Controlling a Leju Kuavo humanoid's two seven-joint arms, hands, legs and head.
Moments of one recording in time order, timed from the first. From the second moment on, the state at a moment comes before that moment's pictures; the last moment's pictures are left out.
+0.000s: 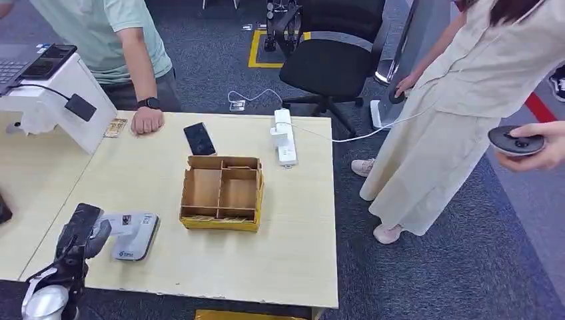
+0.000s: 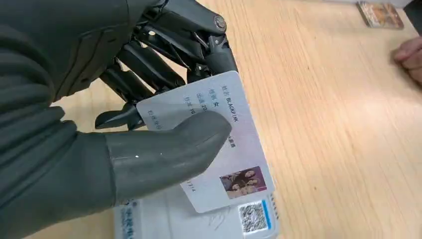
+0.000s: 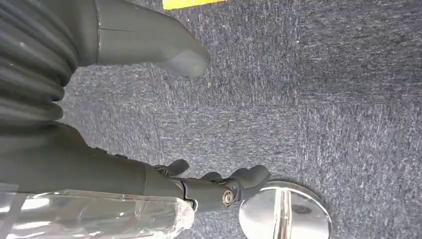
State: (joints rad) left arm 0.08 0.23 0.21 -1.48 0.01 0.04 0.07; right arm -0.04 0.25 -1.00 -0.27 1.19 -0.51 -0.37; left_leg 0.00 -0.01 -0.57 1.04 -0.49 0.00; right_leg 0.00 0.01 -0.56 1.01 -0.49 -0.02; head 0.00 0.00
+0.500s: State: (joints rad) left arm 0.13 0.21 0.22 -1.53 0.02 -0.03 0.08; right arm -0.05 0.25 -1.00 -0.27 1.17 -0.50 -0.38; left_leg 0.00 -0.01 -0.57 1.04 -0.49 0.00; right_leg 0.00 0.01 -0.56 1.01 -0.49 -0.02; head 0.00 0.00
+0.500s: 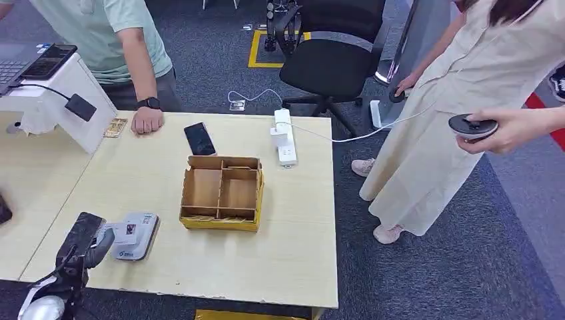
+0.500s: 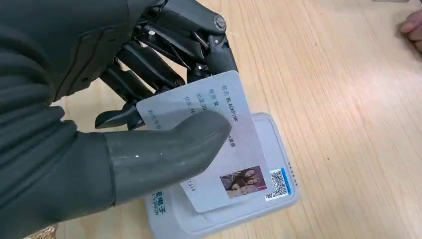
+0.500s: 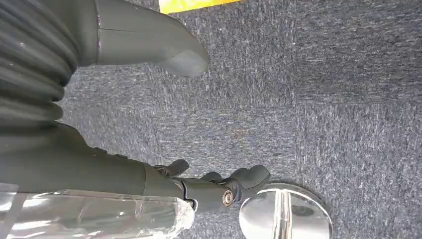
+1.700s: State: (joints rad) left arm -0.03 0.23 0.10 -1.40 -0.05 0.02 0.12; right arm -0.06 0.25 -1.02 -0.28 1.07 -0.49 -0.39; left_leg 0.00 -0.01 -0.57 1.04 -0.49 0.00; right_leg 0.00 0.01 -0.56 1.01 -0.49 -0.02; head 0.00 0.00
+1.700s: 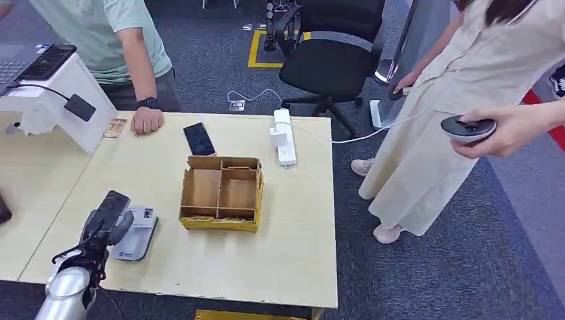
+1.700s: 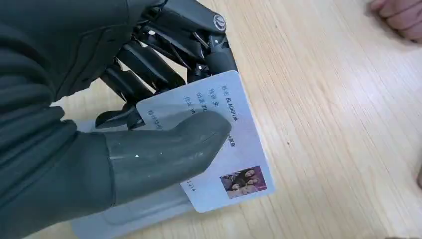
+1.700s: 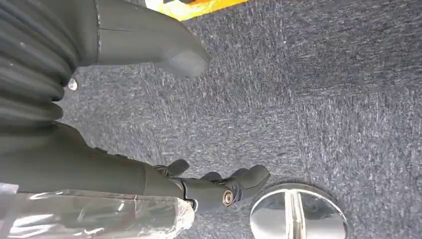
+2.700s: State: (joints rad) left arm 0.03 0.30 0.16 -1.44 -0.16 0.01 0.17; right arm -0.06 0.25 -1.03 -0.30 1.06 -0.48 -0.39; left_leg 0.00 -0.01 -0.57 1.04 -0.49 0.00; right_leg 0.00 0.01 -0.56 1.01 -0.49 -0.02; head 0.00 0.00
